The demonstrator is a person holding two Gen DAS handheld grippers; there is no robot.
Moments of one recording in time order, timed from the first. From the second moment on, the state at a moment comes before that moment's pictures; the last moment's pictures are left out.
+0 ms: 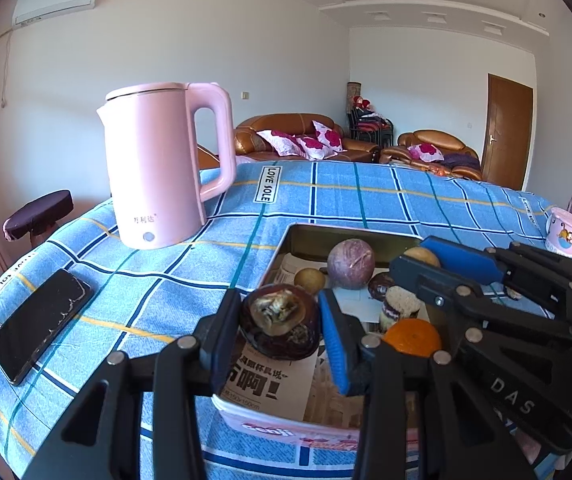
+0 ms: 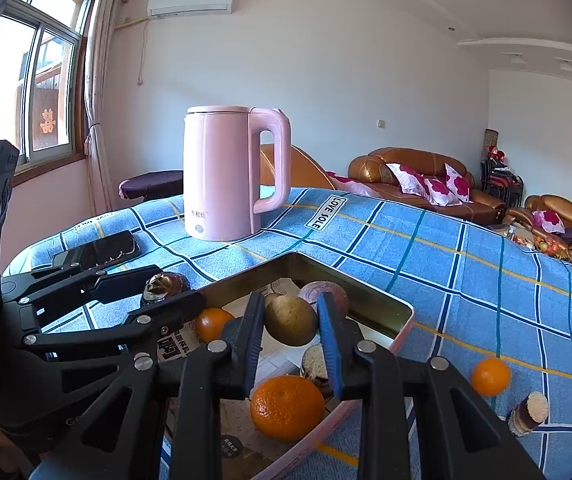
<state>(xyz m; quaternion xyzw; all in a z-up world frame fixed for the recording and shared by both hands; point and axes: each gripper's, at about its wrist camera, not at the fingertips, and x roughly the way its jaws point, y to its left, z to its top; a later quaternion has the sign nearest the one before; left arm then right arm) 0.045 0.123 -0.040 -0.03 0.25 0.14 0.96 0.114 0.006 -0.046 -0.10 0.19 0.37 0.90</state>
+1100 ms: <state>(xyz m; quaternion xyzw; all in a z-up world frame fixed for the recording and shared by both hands) 0.033 0.118 -0.031 -0.04 0.23 0.15 0.96 0.119 -0.018 -0.044 -0.12 0.21 0.35 0.91</state>
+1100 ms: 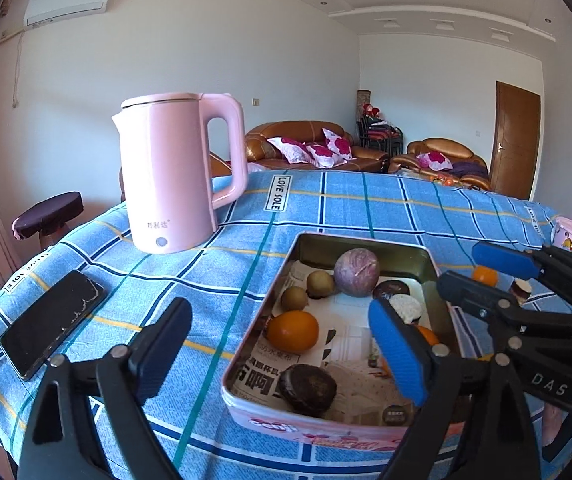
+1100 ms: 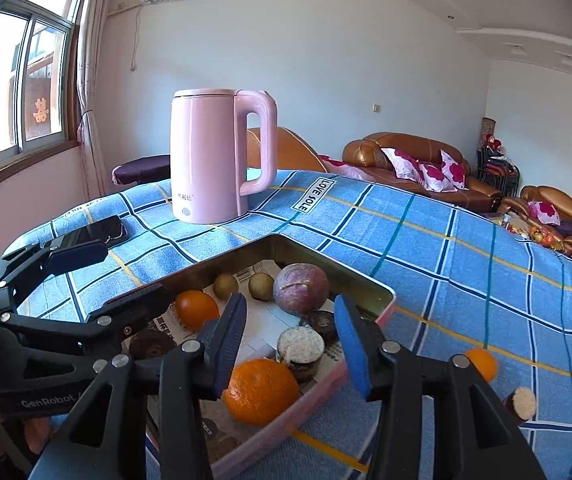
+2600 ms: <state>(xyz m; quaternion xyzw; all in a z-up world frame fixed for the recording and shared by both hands) 0.180 -0.048 -0.041 0.03 0.33 0.00 0.94 0.238 -0.195 -0.075 -0.04 0.36 0.13 0.92</state>
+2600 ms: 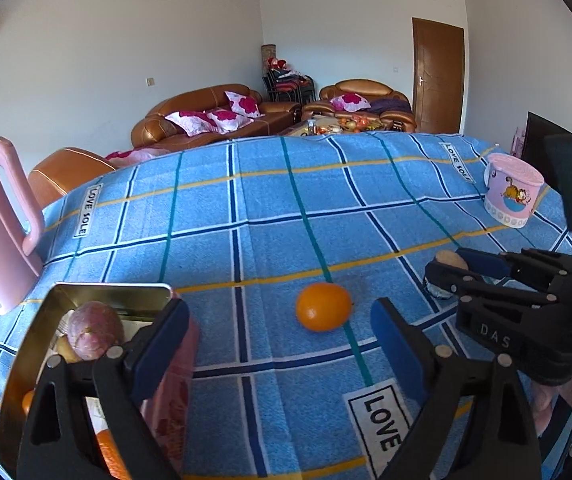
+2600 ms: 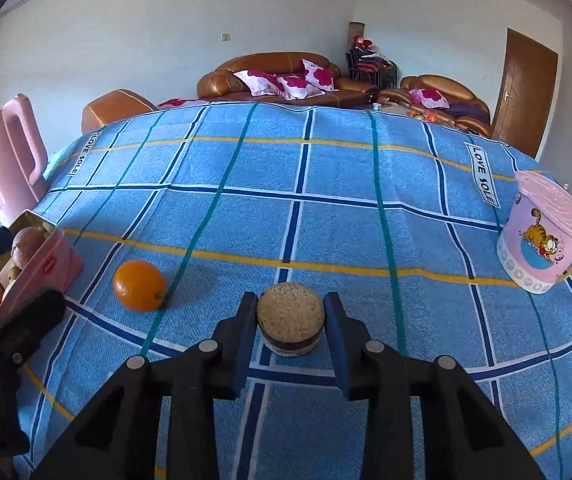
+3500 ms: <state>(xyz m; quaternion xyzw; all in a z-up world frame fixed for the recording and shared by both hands) 0.216 -0.060 -0.063 0.00 0.38 -0.04 0.92 0.238 -0.199 -0.071 -0.02 0.36 0.16 0.92</state>
